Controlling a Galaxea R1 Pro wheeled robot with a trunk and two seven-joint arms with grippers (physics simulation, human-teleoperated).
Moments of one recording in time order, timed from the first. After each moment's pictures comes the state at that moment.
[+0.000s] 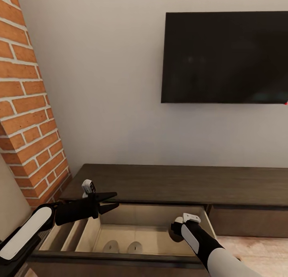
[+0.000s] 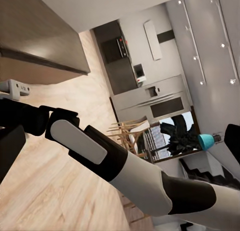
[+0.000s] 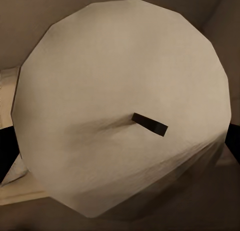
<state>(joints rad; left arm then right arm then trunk) -0.37 0.44 -0.31 -1.47 1.59 1.00 -0.39 -0.62 0.04 0.29 -0.44 -0.55 0.37 -0.33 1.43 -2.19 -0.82</state>
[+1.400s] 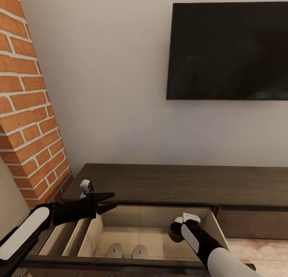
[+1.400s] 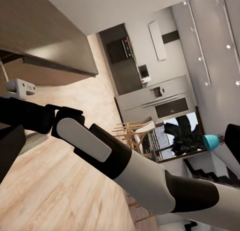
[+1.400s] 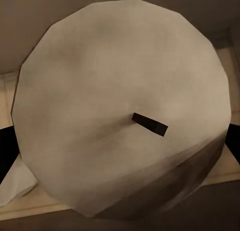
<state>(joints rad) -0.37 0.47 -0.31 -1.47 1.59 1.00 -0.40 -0.62 0.04 0.29 -0.44 -0.55 0.39 -0.33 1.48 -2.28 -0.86</state>
